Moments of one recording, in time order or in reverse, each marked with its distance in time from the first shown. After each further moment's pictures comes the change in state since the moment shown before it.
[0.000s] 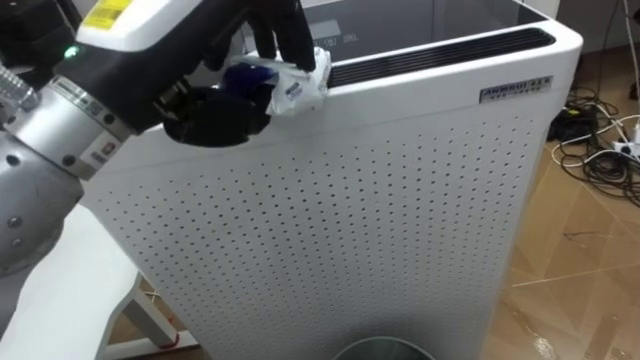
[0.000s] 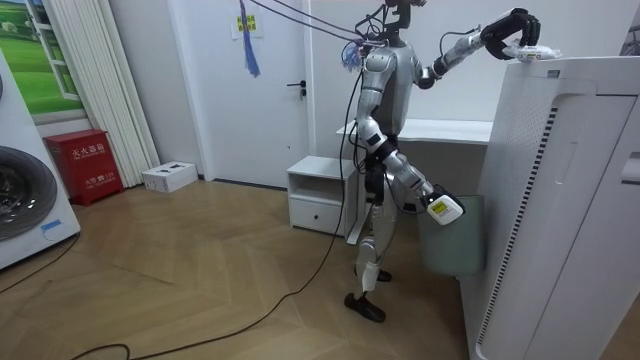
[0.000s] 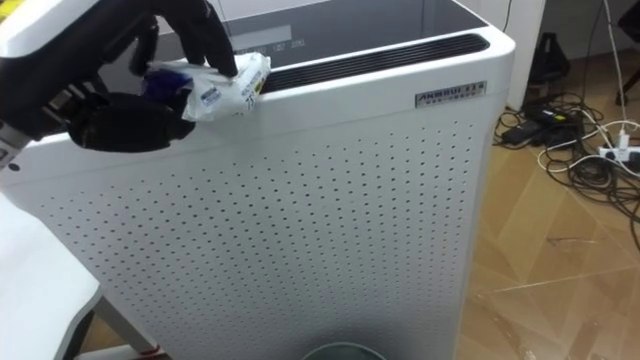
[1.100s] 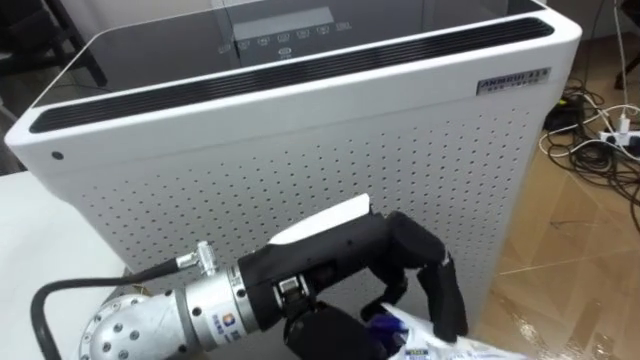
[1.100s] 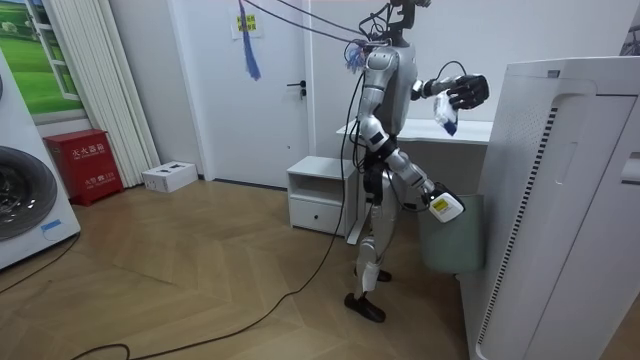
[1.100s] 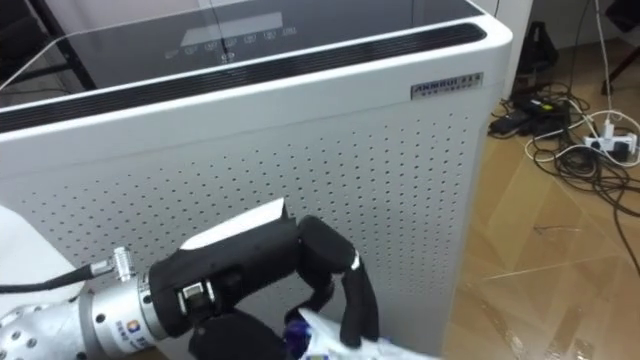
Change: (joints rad) left arm 0.250 -0.143 -0.384 0.015 -0.678 0.008 -0.328; right arm -0.045 -0.005 0.113 -0.013 0.053 0.007 -0.052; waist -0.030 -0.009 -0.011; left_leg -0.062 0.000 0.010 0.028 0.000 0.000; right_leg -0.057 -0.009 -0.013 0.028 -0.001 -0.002
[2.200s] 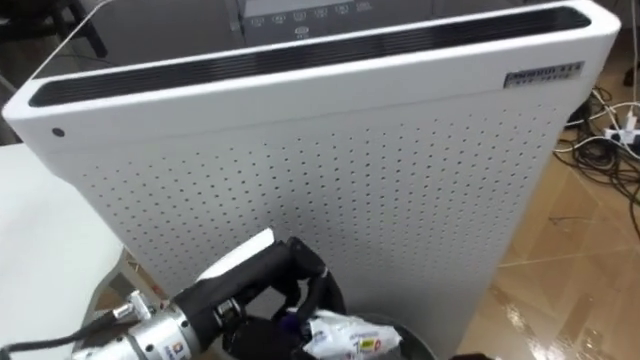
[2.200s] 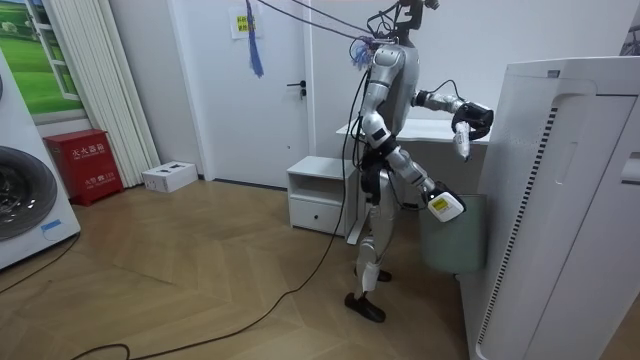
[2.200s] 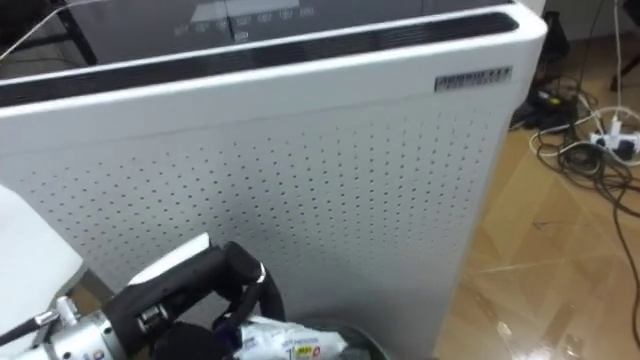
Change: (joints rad) left arm 0.232 -0.078 0.161 0.258 0.371 -0.079 0.149; right arm 0.008 0.010 0.002 -0.027 0.104 -0.033 -0.044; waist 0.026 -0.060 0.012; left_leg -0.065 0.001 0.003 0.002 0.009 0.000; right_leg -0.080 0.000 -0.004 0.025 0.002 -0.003
